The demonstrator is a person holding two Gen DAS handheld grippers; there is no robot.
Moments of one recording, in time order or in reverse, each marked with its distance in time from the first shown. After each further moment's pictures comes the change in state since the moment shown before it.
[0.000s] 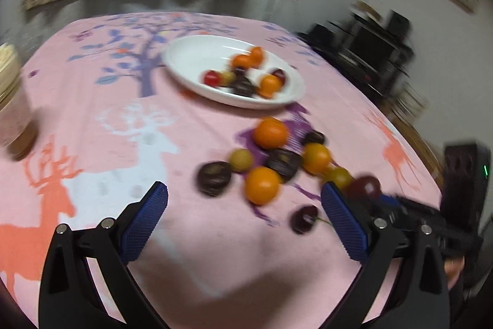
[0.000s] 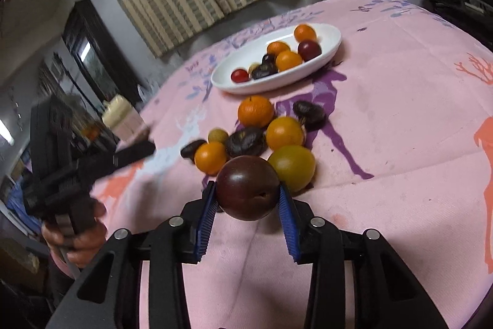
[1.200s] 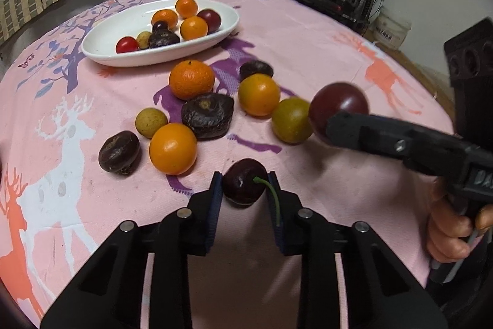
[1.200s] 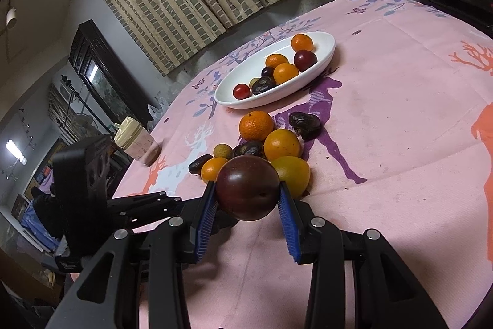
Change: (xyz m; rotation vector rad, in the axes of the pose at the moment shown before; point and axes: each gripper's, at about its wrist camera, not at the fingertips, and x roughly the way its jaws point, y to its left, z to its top) left arm 0.052 -0.064 -0.020 0.213 0.183 -0.012; right arm -0.007 -0.012 0.005 0.045 -0.041 0.060
